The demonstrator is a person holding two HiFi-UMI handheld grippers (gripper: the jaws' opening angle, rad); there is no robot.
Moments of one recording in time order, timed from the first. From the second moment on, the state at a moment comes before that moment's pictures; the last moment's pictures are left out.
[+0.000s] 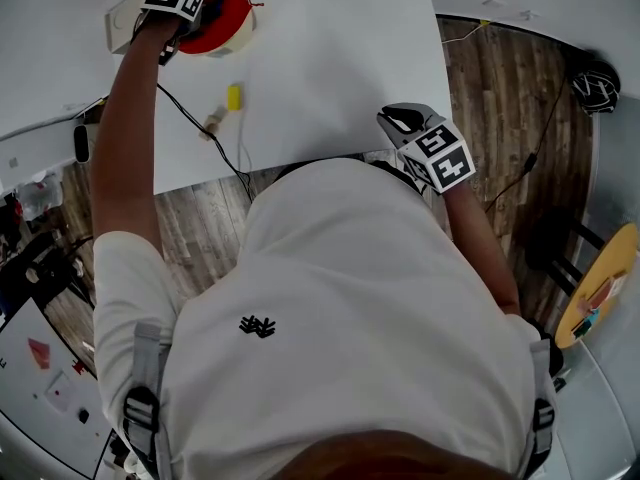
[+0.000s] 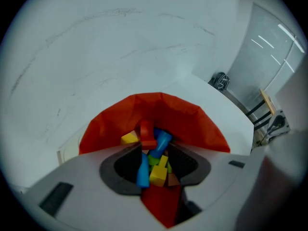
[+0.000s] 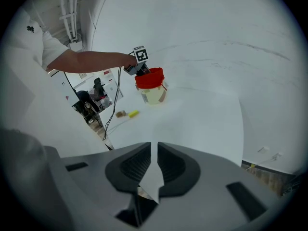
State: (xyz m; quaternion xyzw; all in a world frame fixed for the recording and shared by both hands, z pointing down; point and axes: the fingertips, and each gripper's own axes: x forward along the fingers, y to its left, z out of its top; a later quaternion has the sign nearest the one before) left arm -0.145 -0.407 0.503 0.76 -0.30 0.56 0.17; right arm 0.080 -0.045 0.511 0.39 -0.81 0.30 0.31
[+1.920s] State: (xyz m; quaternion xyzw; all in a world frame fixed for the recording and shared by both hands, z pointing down) left arm -0.254 -0.113 0.567 0.76 -0.54 0.31 0.17; right arm 0.039 -0.055 0.520 0.19 -0.89 0.21 0.36
